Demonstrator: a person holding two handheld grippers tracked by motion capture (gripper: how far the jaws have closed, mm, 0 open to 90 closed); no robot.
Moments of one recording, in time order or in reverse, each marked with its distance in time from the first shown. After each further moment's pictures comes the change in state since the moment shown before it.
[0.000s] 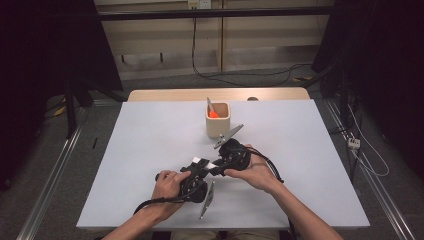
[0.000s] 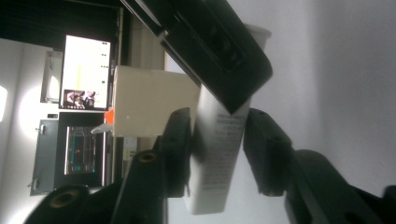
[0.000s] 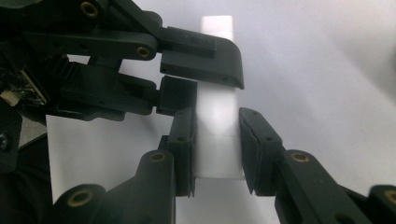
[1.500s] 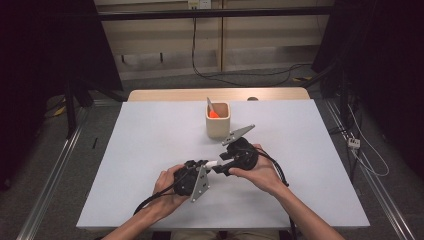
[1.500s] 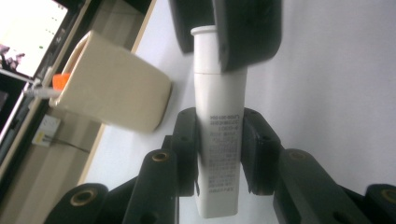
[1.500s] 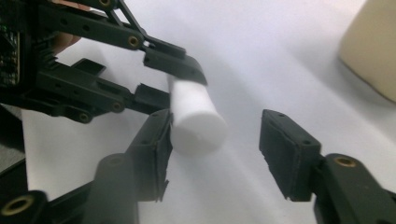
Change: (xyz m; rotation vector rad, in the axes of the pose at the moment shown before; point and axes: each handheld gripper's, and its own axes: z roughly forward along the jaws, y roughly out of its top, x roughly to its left) left arm 0.016 -0.020 0.005 -0.073 -0.178 -0.426; right arm -0.005 -0.013 -0.016 -0.103 -0.094 0.046
